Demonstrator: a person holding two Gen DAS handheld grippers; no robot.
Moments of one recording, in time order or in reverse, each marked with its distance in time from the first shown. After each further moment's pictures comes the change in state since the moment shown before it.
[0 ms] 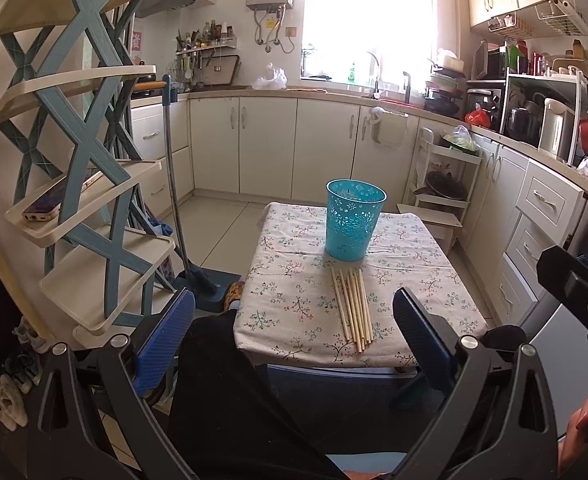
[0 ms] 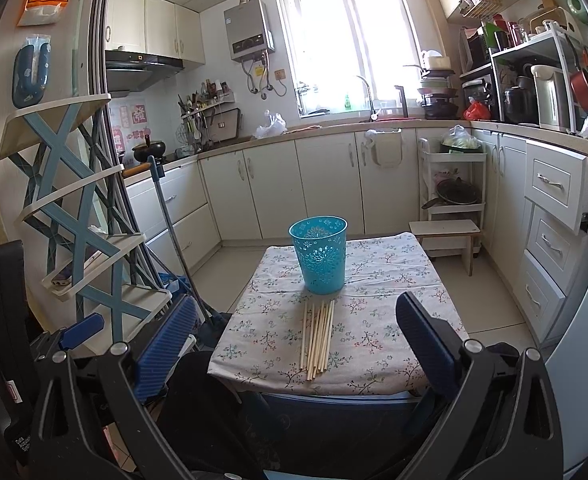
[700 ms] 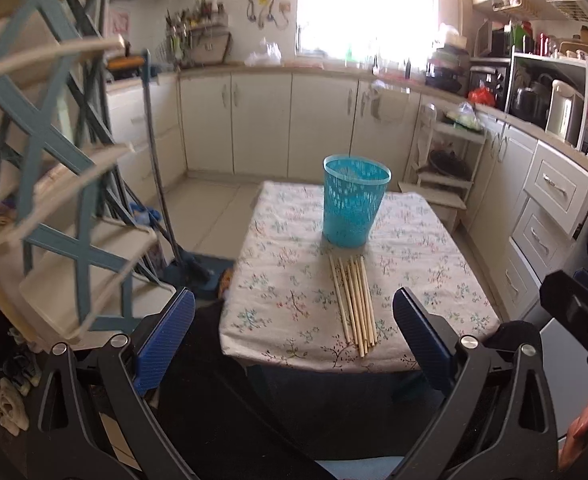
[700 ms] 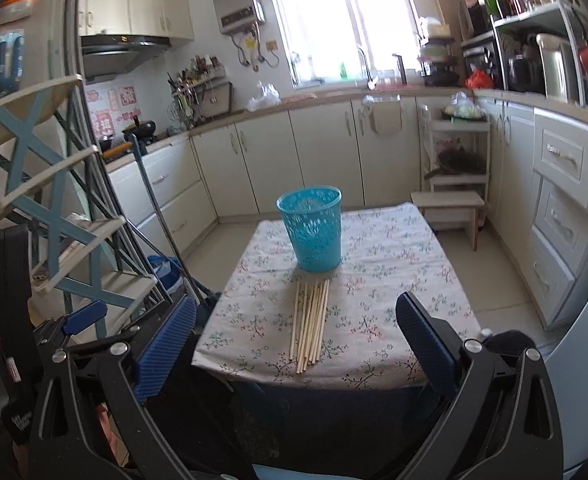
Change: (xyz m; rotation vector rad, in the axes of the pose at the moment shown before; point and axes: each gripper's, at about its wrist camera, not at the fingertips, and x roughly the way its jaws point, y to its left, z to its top) left arm 0.080 -0.008 0.011 0.010 0.129 -0.018; right arm 0.058 -0.045 -0.003 0.031 0.207 -0.019
